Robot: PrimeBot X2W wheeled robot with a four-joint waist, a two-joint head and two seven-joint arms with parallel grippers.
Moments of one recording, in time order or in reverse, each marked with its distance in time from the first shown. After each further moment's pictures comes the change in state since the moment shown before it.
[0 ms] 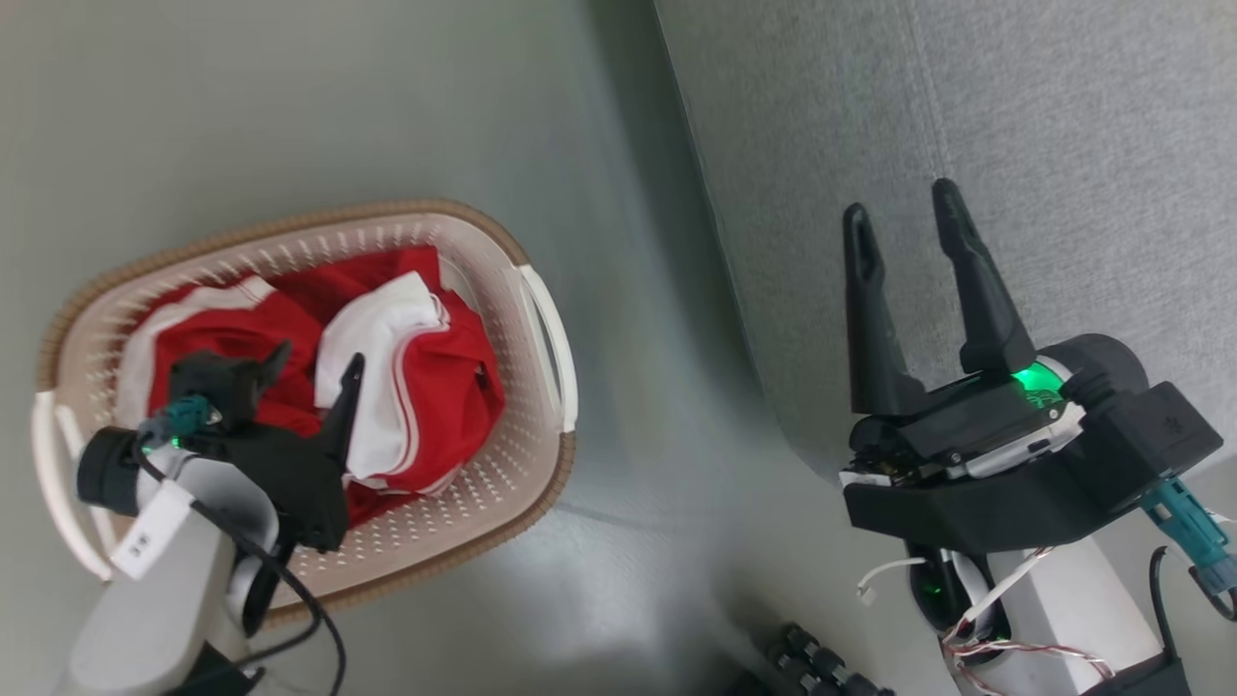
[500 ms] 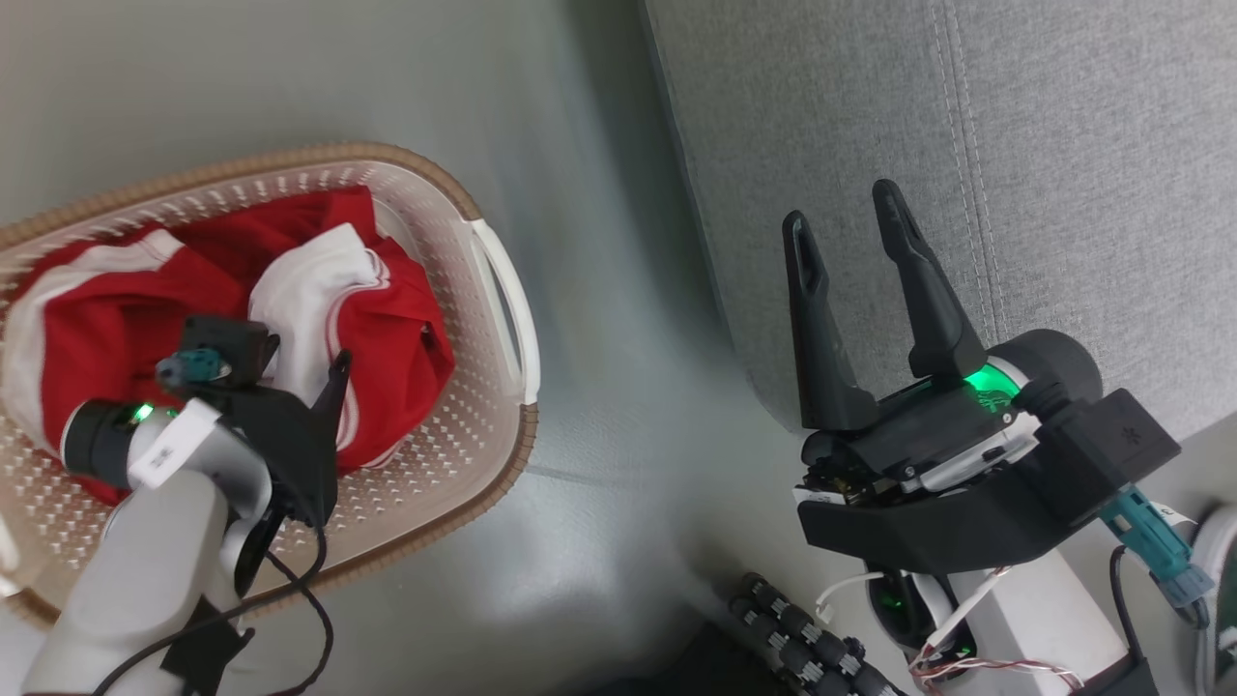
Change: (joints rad) left arm -0.105 0.008 -0.054 0.133 0.002 -0.001 0.095; right arm -0.018 0.004 0.092 -0.034 0.017 -0.028 0.000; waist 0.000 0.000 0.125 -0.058
